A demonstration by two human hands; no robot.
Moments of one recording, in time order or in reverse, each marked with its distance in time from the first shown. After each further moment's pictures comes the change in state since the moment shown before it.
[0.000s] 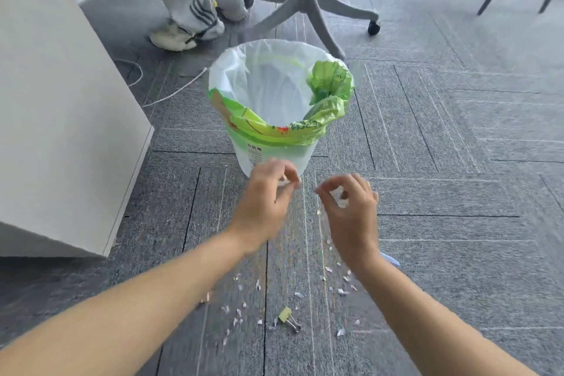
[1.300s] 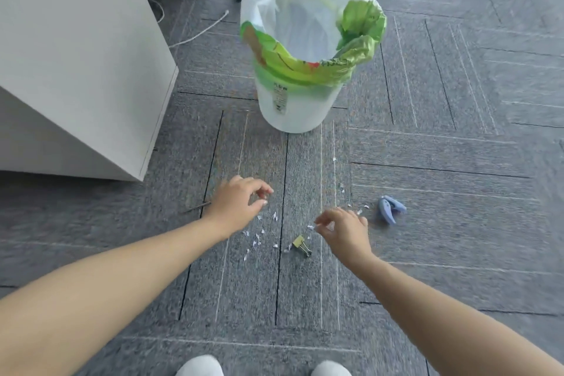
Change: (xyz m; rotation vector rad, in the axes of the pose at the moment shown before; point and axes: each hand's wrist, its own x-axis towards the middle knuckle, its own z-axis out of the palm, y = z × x) left_hand -0.125 -0.088 -0.023 0.301 -0.350 -0.298; right_hand -0.126 0.067 0.019 -0.434 -0.663 0.217
